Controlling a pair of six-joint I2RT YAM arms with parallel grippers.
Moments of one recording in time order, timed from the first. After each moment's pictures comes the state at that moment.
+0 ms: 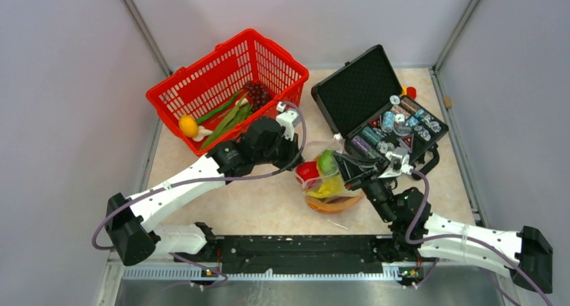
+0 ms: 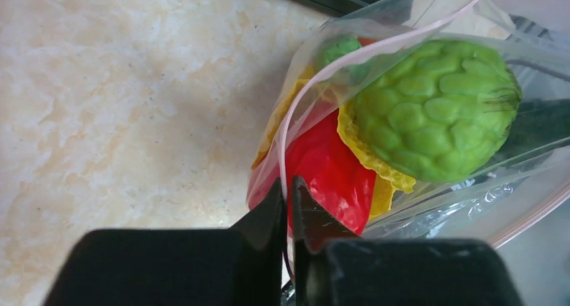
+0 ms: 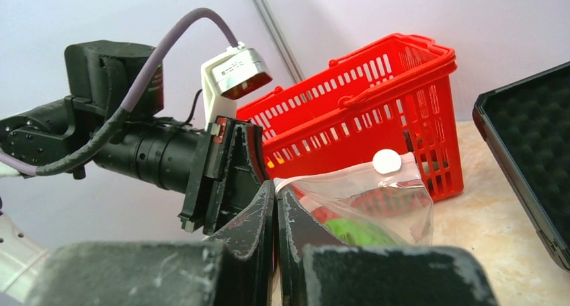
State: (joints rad) left arm -0.86 1.23 1.08 -0.43 0.12 -0.43; right arm 1.14 0.59 0.22 0.88 0.46 0.29
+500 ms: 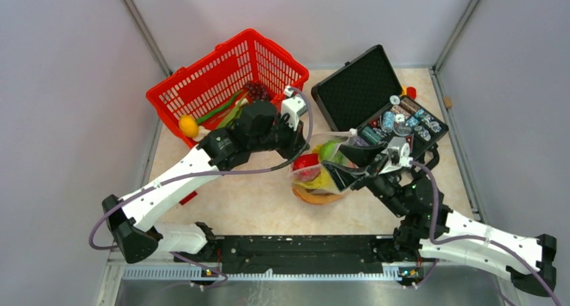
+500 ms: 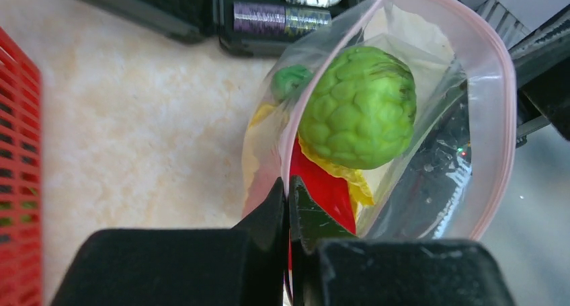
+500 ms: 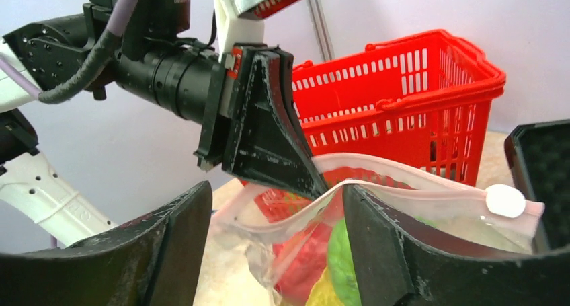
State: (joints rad) left arm -0.86 1.27 1.27 -0.50 0.22 -0.22; right arm 1.14 0.53 0.43 0.49 0.29 0.22
